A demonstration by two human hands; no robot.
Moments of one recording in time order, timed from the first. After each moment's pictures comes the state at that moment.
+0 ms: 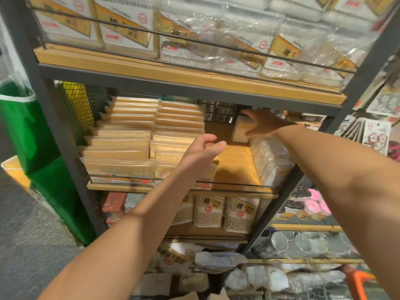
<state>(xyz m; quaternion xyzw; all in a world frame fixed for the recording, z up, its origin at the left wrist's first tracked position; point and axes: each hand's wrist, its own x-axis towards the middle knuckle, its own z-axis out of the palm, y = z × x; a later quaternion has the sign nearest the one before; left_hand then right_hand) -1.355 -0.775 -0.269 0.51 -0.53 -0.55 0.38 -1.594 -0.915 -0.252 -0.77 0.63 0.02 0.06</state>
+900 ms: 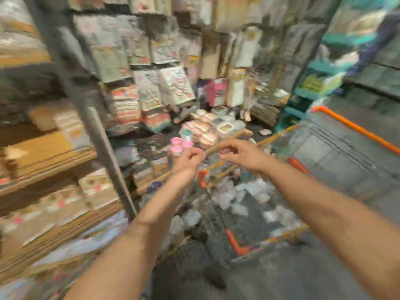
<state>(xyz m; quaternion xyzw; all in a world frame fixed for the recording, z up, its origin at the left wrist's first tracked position) -1.692 -0.490 -0.278 0.34 -0.68 -0.61 0.24 -1.868 -0.408 -0.272 -0.49 0.77 -0.31 0.27</state>
